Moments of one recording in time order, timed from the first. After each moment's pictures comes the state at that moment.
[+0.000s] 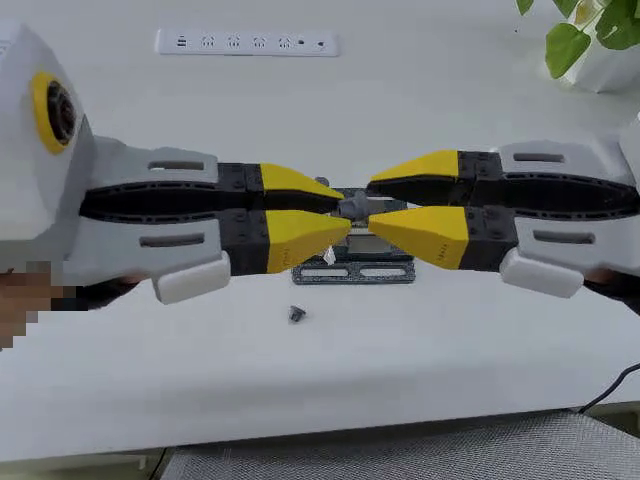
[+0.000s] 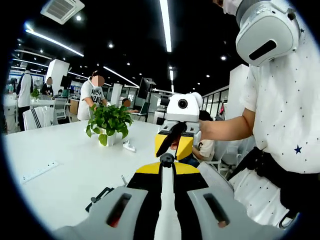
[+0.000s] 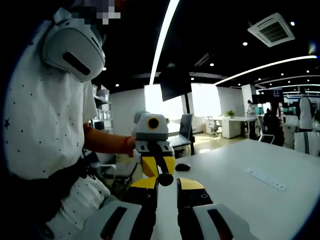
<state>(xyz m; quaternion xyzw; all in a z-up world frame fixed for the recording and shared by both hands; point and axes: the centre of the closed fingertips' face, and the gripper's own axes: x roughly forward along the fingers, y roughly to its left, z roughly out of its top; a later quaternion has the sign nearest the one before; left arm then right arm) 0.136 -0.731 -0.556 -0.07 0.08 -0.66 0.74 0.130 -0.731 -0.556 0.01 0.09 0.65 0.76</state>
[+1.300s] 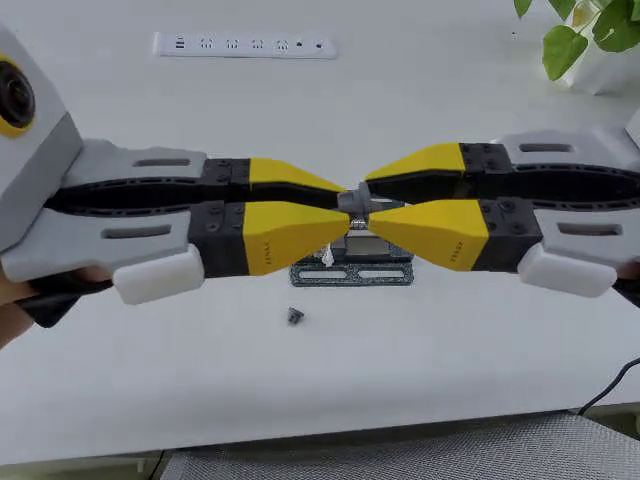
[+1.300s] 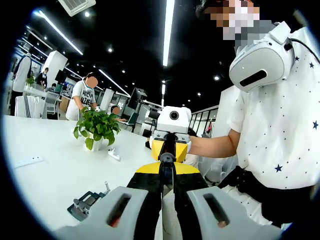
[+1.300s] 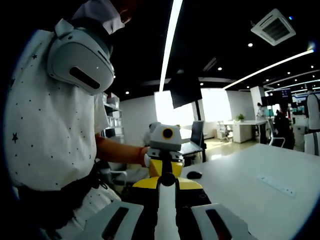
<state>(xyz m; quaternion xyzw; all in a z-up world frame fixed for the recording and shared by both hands) 0.125 -0.725 -0.536 -0.15 0.07 -0.69 0.70 0.118 -0.725 -0.536 0.03 0.07 0.68 0.73</state>
